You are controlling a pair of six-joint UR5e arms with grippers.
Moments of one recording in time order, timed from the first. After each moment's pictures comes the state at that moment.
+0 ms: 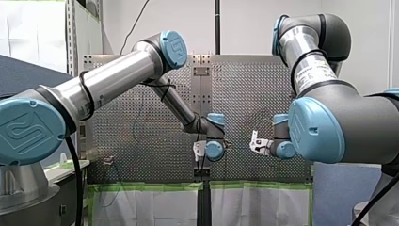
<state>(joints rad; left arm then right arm) -0.71 -2.57 -1.27 -2.51 -2.04 -1.72 1.77 -0.72 1.68 -0.83 1.29 1.76</state>
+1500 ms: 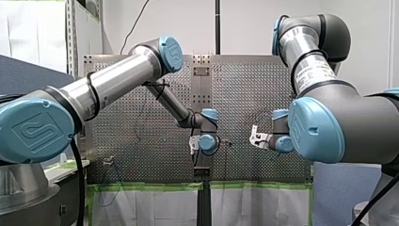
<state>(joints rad) -0.63 -2.59 -1.18 -2.62 -1.95 -1.67 1.77 -0.72 1.59 -0.79 1.28 1.76</state>
